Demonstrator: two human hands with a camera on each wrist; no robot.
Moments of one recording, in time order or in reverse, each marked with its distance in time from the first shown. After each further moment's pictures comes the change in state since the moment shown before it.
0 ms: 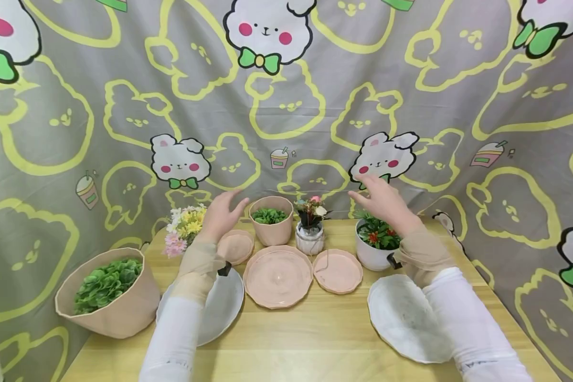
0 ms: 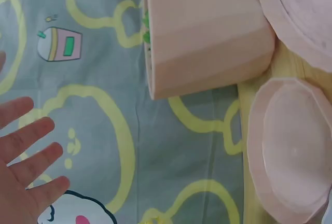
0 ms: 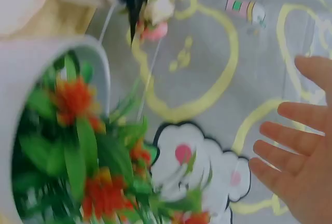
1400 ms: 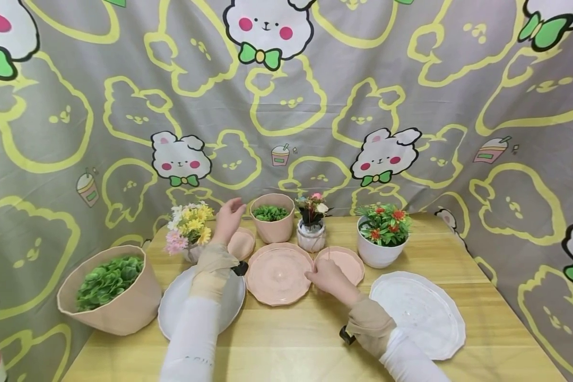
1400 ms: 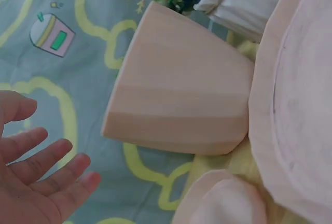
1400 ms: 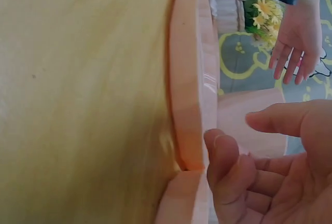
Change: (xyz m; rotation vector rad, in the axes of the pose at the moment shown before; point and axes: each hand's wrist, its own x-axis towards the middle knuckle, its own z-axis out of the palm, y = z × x) left_hand -0.003 -0.018 0.042 -0.464 0.005 -0.358; right_hand -0.079 -0.079 0.180 0.309 -0.285 0.285
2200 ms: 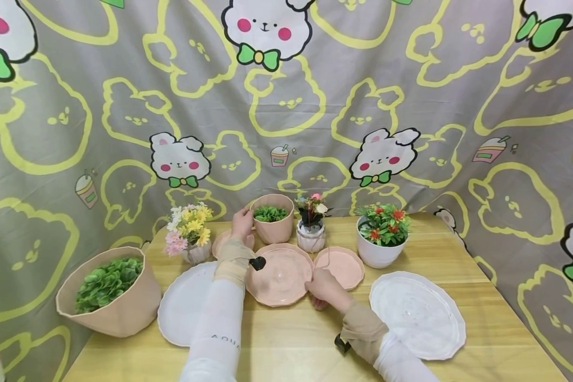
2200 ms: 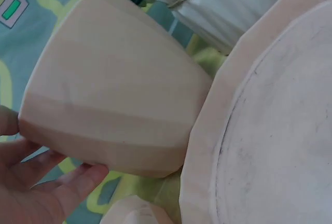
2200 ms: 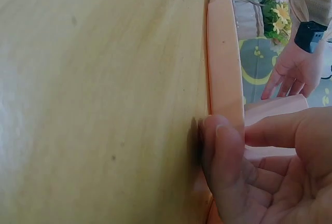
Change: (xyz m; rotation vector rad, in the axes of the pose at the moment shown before) left_hand 0.020 -0.020 0.051 -0.288 0.025 -0.270; right_hand -0.003 0.007 0.025 0.148 -0.108 0.118
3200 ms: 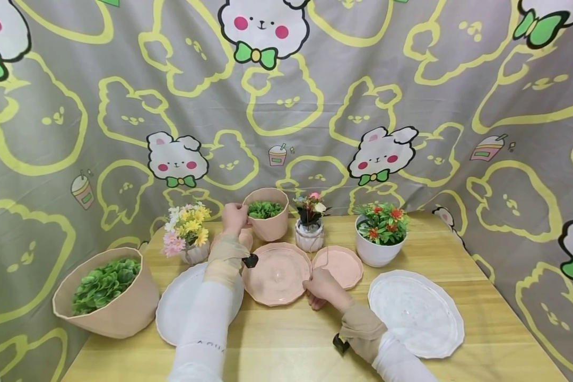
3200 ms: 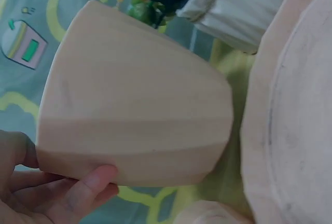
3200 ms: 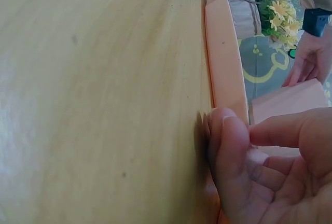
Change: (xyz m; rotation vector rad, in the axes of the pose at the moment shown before) left_hand -0.011 0.030 -0.015 0.305 0.145 0.188; right_hand 0.005 0.005 0.003 0.138 -0.045 0.041
